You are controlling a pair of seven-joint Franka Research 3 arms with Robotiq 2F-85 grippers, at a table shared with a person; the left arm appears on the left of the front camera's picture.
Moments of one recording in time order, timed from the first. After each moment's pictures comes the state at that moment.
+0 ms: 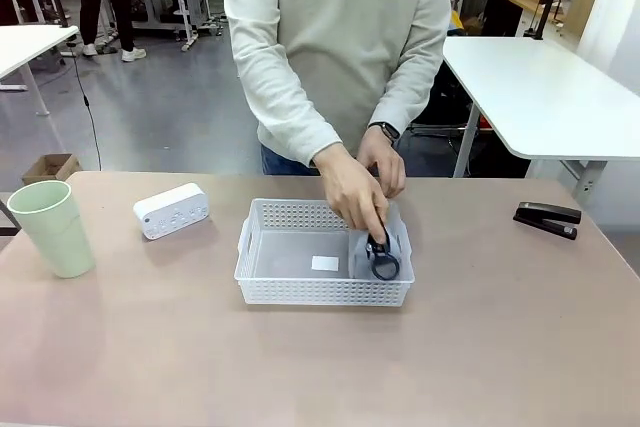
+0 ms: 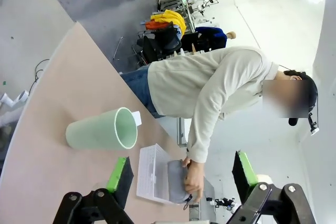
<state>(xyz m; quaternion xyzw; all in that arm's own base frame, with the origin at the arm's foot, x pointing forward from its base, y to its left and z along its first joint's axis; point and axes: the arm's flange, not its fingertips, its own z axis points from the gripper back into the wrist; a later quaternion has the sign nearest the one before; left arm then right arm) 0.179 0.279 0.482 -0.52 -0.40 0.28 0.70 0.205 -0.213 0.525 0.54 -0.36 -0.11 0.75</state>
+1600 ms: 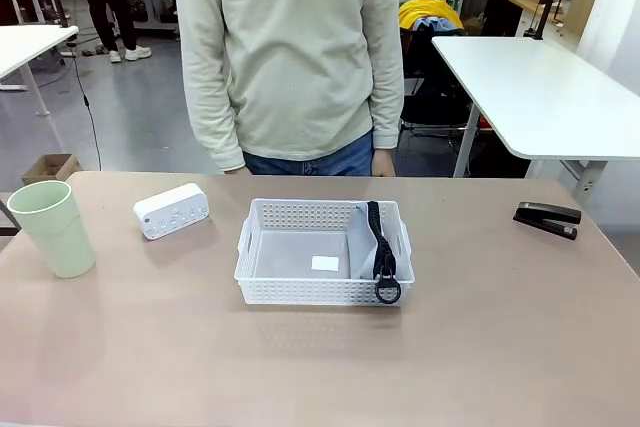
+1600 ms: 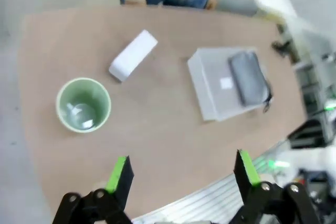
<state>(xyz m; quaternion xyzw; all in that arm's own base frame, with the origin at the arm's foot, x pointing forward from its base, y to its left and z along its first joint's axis) 0.296 0.077 0.588 -0.27 -0.25 -0.07 0.93 0.201 -0.215 0.522 0.54 -0.36 -0.12 0.75</state>
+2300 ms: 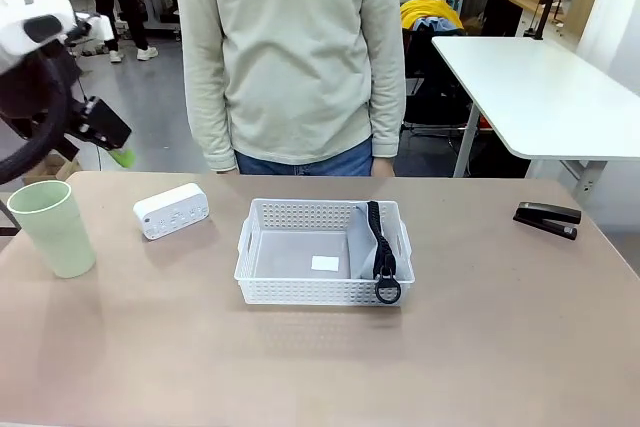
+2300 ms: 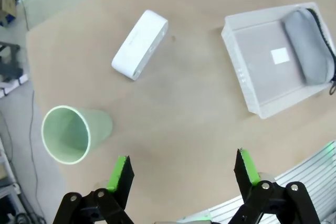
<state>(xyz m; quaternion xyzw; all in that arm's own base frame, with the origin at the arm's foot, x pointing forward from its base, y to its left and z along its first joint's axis) 0.345 -0.073 0.552 -0.07 -0.20 -0.15 0.97 0.202 -0.215 0.522 0.53 -0.36 -0.12 0.76</state>
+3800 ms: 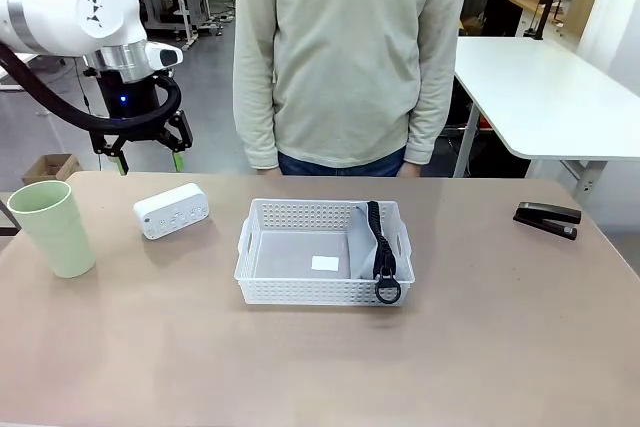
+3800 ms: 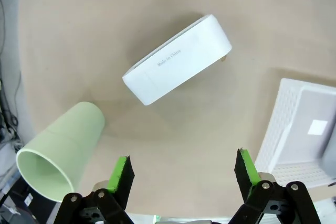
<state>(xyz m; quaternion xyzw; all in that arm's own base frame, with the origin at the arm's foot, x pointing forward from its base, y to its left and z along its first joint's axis) 0.526 -0.110 0.469 -0.01 0.00 0.06 1.00 0.201 -0.216 0.522 0.53 -0.36 -0.12 0.76</state>
